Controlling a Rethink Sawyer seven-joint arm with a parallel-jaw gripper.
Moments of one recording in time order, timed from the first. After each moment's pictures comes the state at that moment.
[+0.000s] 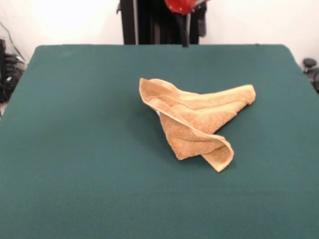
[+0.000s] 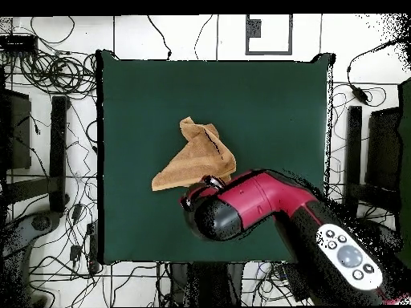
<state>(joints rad) -0.78 -0.82 0.90 2.04 -0.71 0.63 1.49</state>
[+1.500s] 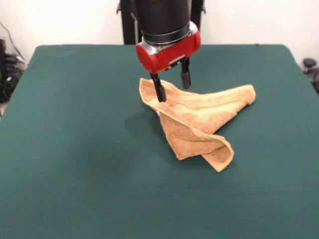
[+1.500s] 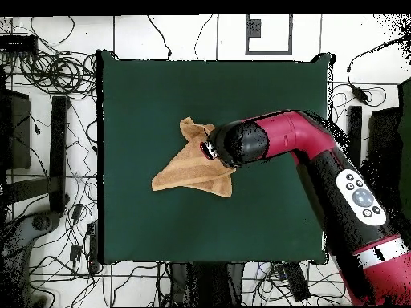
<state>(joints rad) -0.78 -0.53 0.90 1.58 -0.72 0.95 1.46</state>
